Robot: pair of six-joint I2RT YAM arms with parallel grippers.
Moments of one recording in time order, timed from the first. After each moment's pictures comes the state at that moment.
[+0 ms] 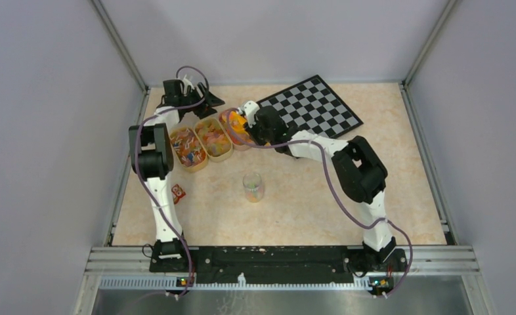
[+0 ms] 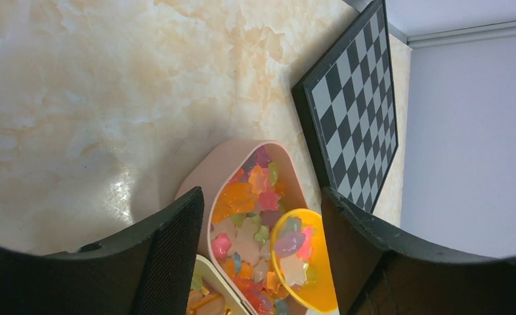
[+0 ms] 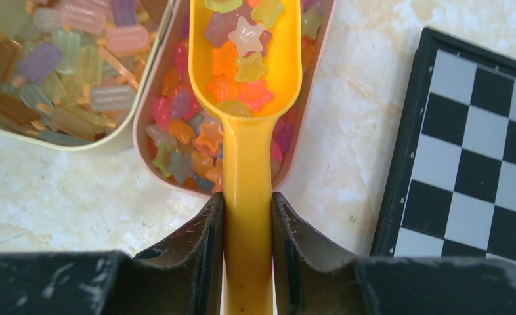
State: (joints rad) left arm 0.09 2.29 1.72 -0.04 0.76 -0.65; right arm 0.74 2.10 1.53 -0.01 0.03 -0.16
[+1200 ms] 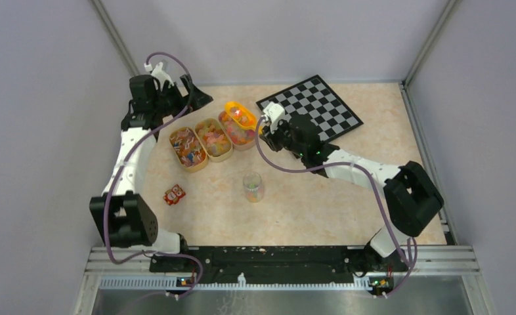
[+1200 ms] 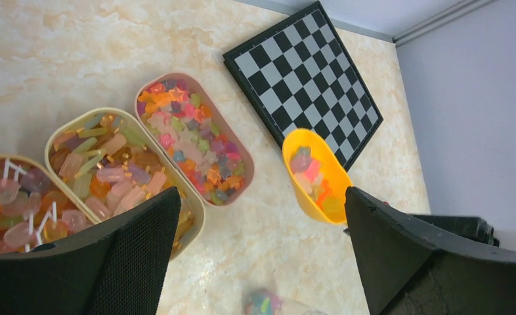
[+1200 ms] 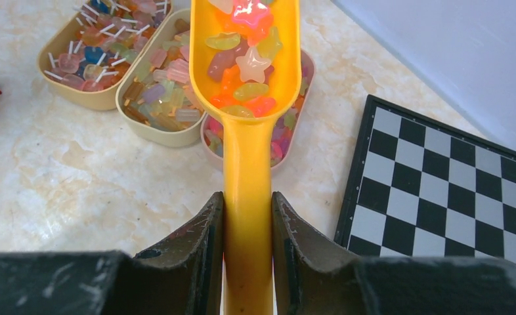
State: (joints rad) left arm 0.08 1.52 1.39 -0.31 0.59 -0.46; right arm 0.74 1.63 1.06 0.31 -0.09 -0.18
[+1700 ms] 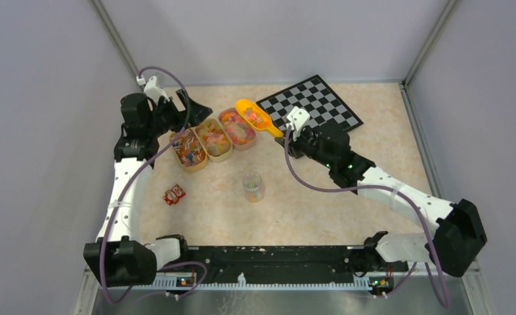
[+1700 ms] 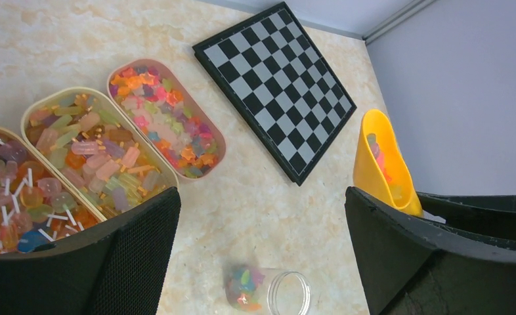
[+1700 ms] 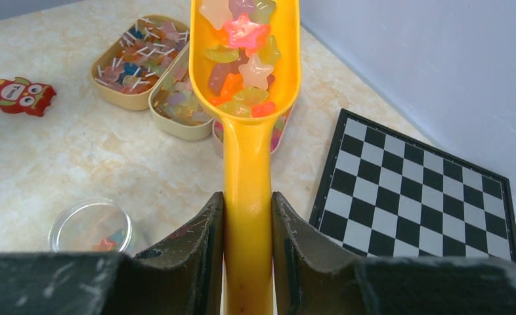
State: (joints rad) left arm 0.06 1.17 1.18 -0.31 0.58 -0.47; right arm 0.74 1.26 0.92 0.18 -0.10 -0.22
